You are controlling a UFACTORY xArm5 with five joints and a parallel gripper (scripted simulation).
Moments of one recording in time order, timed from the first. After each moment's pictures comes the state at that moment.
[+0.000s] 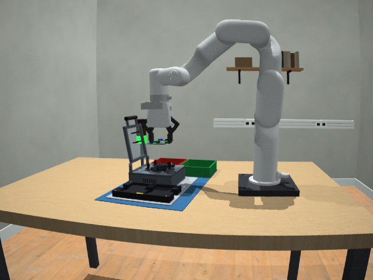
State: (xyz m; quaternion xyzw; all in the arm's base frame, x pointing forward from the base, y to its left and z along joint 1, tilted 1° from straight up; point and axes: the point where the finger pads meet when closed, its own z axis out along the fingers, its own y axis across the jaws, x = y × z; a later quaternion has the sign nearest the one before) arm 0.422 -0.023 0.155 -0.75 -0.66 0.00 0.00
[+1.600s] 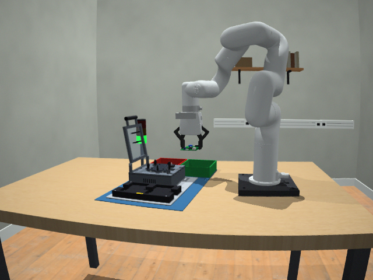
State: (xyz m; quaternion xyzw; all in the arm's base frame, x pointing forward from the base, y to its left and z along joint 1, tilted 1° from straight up) arm 0.318 -0.170 0.105 -0.75 -0.66 0.00 0.01
